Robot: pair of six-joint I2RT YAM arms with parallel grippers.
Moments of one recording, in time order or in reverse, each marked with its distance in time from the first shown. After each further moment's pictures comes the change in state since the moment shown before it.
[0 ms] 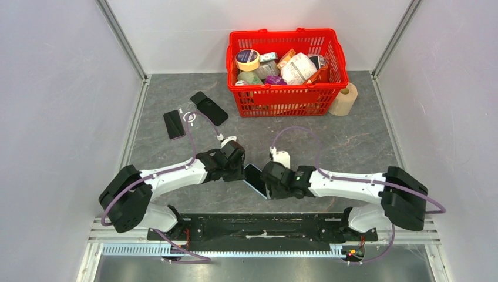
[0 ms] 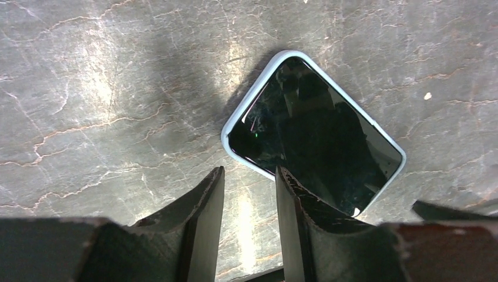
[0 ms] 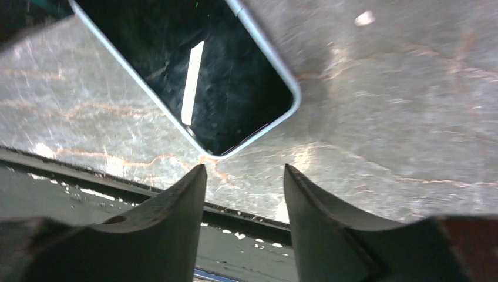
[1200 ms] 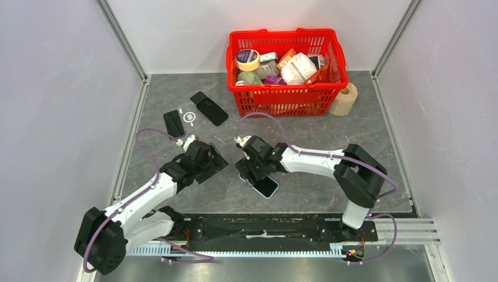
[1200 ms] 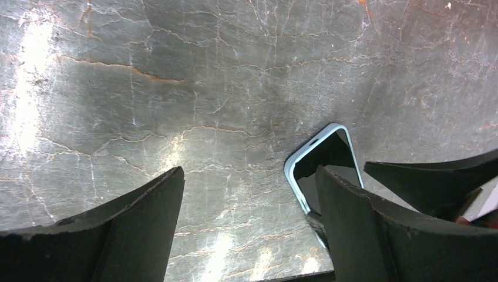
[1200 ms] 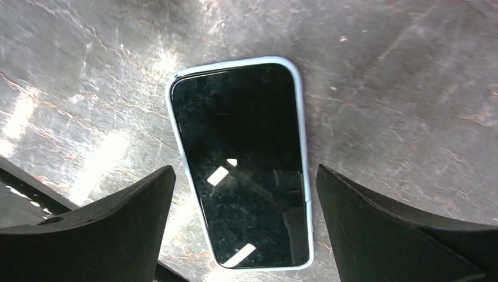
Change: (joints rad) left arm 0.283 -0.393 -0.192 -0.056 -0.017 -0.176; right arm -0.208 0.309 0.302 0.119 -0.246 -0.645
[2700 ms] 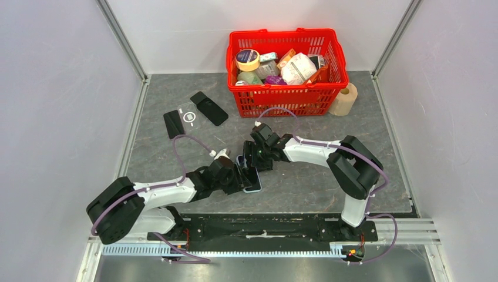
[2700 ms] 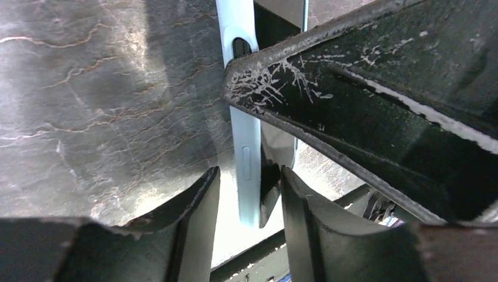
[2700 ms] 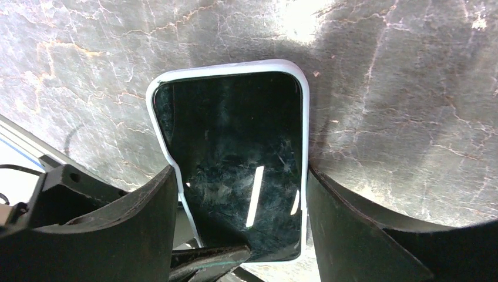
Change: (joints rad) left arm -0.314 0.232 -0.129 0.446 0.152 -0.095; right arm -0.138 0.095 0.018 0.123 -0.208 0.519
